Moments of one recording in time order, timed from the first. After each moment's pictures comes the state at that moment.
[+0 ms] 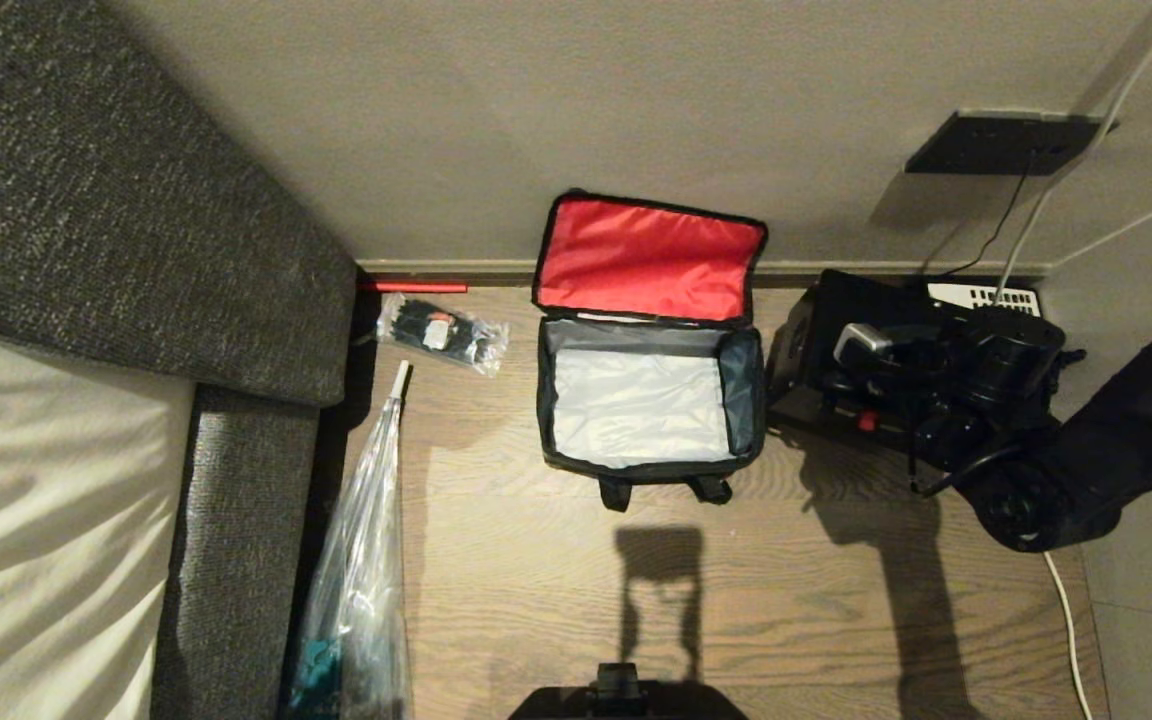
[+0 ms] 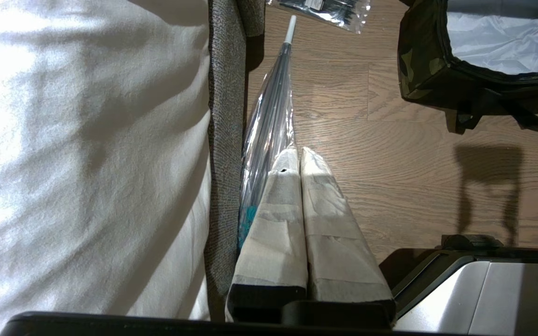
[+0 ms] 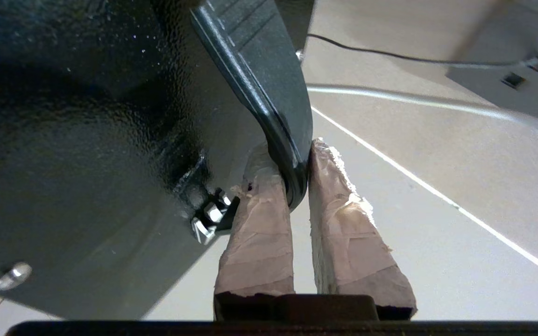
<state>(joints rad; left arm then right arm) 0.01 0.00 -0.02 0.05 0.00 0.04 0.17 2.08 -0.86 -1.41 -0.76 -1.56</state>
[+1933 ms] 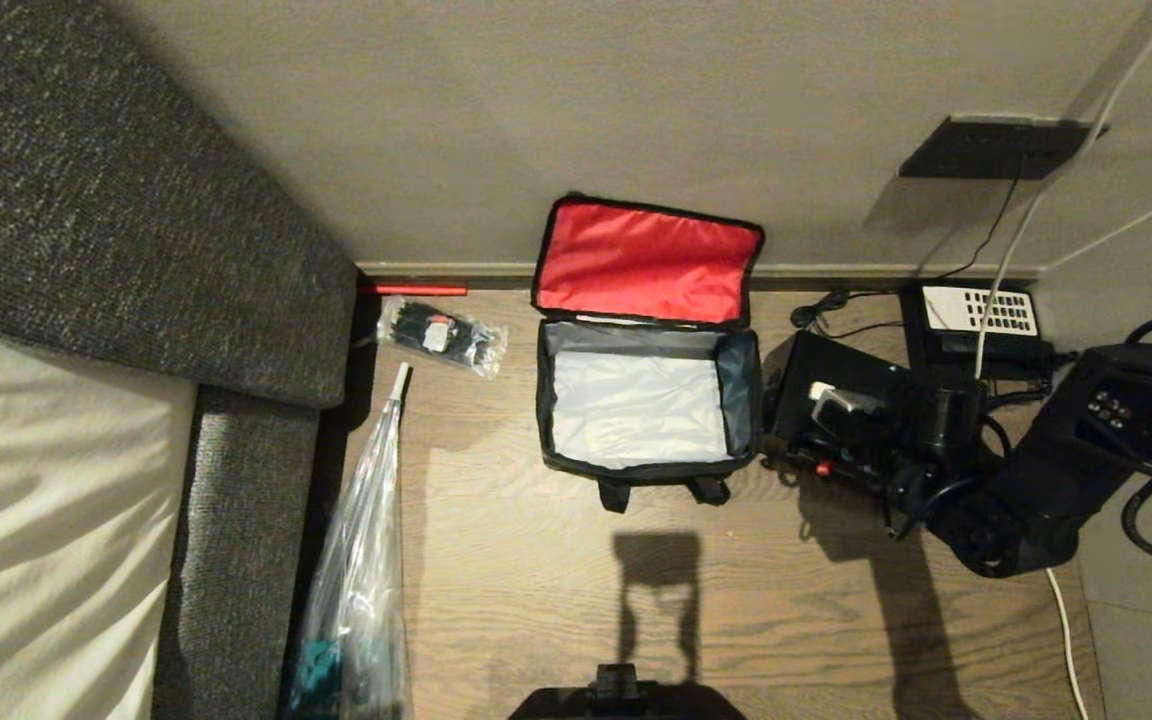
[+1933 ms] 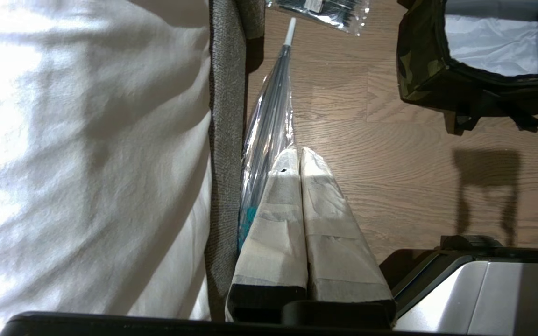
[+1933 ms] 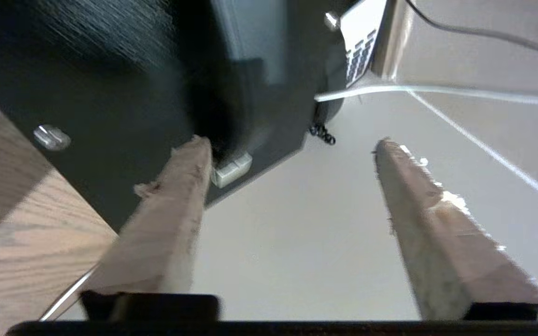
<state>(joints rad) 0.01 0.00 -0.02 0.05 0.00 0.04 0.16 2.25 -0.86 -1.19 -0.68 -1.28</state>
